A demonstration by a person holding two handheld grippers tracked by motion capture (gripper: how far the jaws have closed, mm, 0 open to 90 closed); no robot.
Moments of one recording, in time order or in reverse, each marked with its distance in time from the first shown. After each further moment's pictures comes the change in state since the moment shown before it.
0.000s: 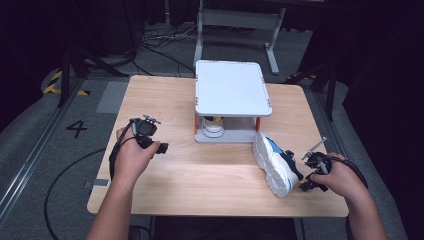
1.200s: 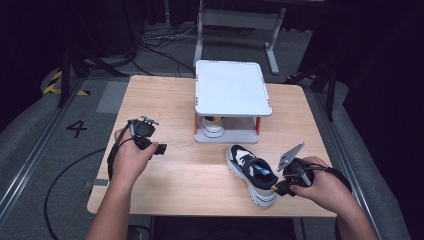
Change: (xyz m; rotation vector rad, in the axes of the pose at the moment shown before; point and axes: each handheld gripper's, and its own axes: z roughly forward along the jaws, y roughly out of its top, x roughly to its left) left arm 0.004 -0.006 -0.002 -0.003 0.007 -0.010; right arm 0.109 0.037 -0.044 -0.135 0.062 -0.334
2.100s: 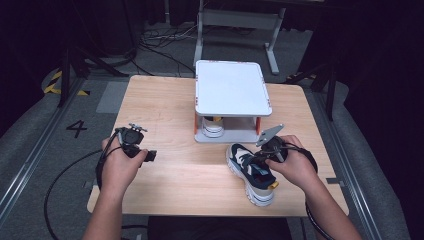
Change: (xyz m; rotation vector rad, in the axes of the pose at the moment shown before) left arm 0.012 -0.030 -0.011 0.016 0.032 -0.068; right arm -0.044 0.060 0.032 -0.180 -0.215 -0.067
